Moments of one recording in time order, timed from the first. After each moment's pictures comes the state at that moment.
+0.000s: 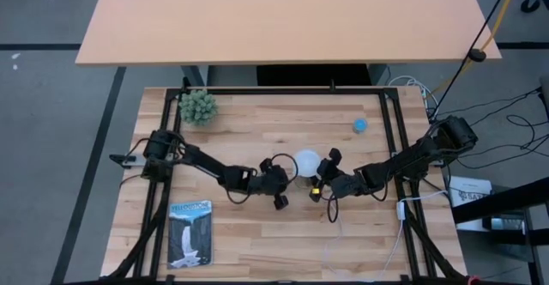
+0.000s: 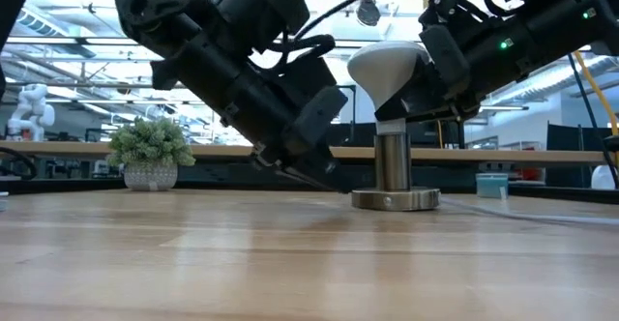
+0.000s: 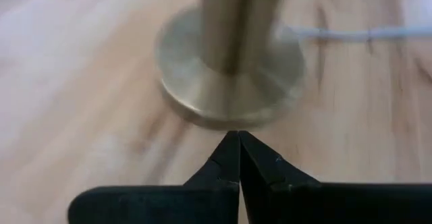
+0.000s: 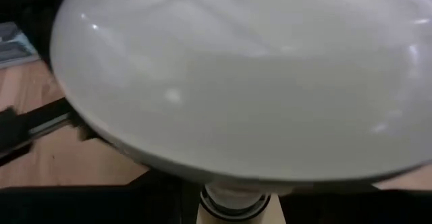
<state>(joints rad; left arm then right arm) -0.18 1.98 0.96 0.32 -0.36 -0.41 0.34 1.53 0.56 0.43 0.76 0.42</state>
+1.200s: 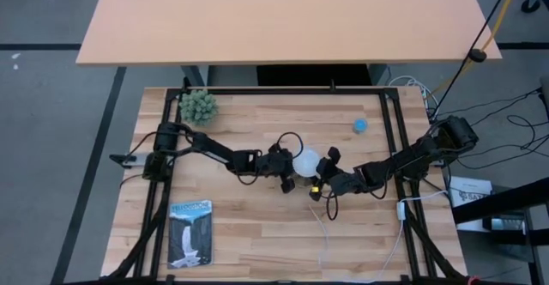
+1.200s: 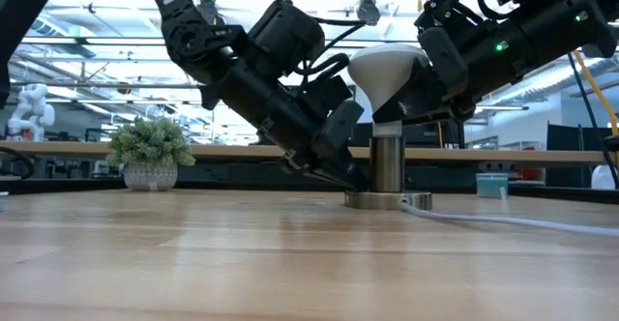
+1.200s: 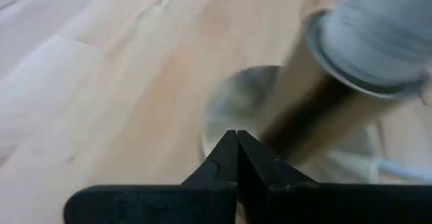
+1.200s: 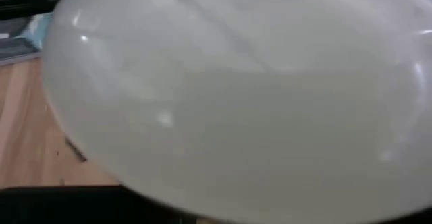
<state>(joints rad) 0.01 2.05 1.01 0.39 -0.18 -0.28 0.33 1.53 0.56 0.42 0.70 0.43</state>
